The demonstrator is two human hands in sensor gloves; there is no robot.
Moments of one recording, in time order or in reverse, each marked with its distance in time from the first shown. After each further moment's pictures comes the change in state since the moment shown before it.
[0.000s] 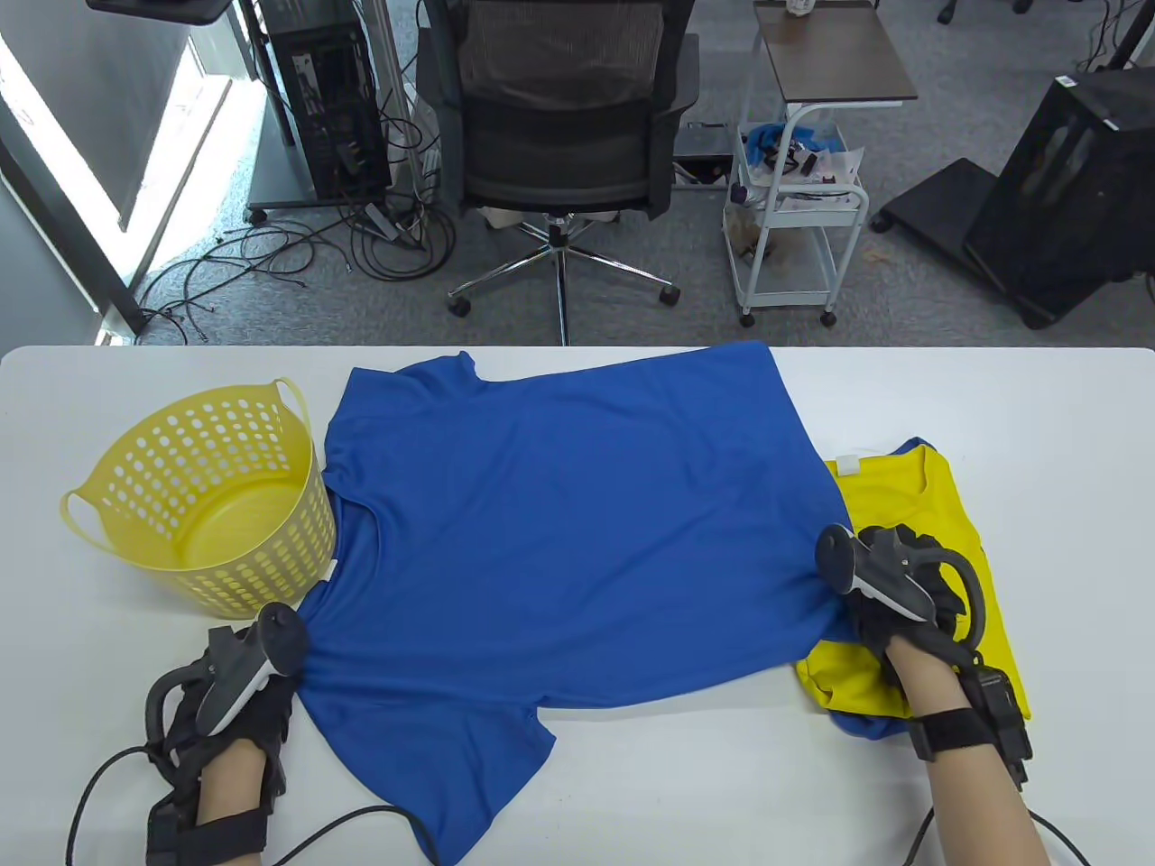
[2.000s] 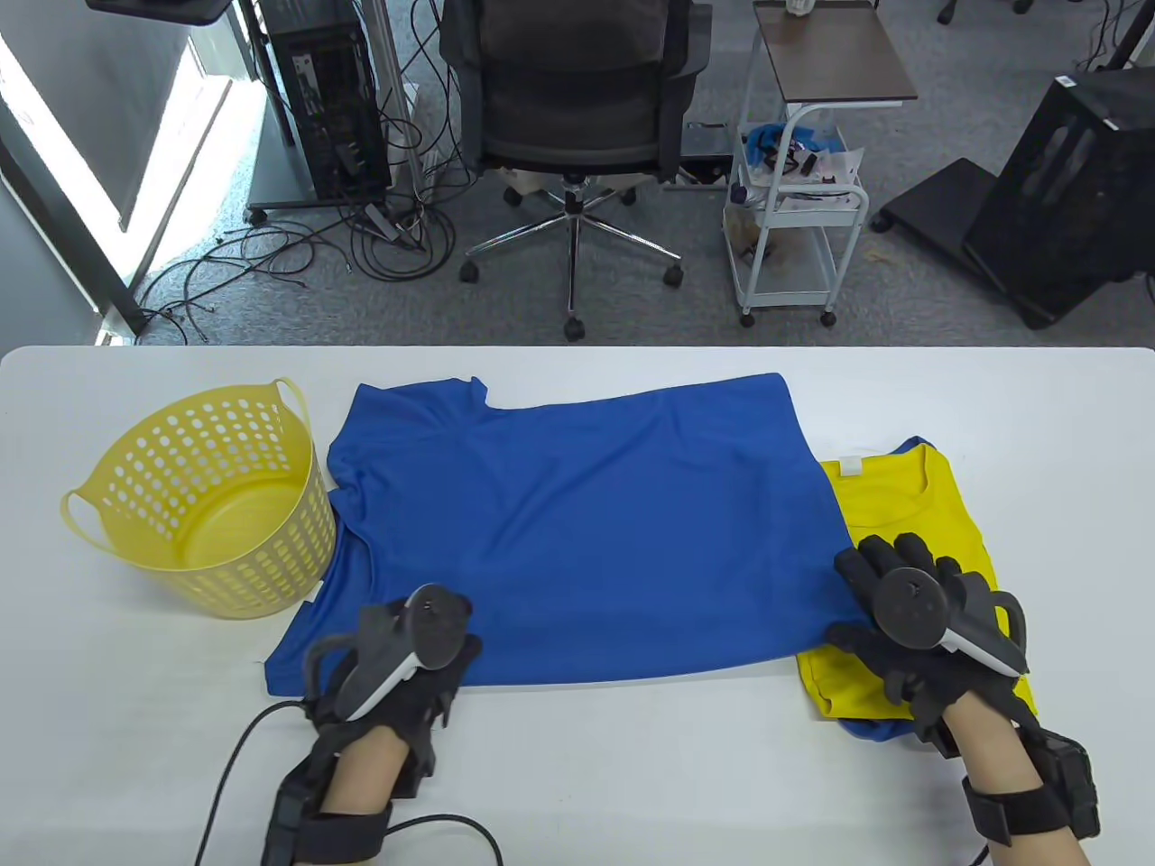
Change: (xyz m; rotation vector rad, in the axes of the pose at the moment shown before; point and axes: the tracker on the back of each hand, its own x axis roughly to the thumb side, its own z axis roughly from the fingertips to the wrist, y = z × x) left_hand 0.165 0.071 0.076 0.065 -0.393 0.158; right_hand -0.033 -0.028 0.072 -0.055 -0.257 -0.340
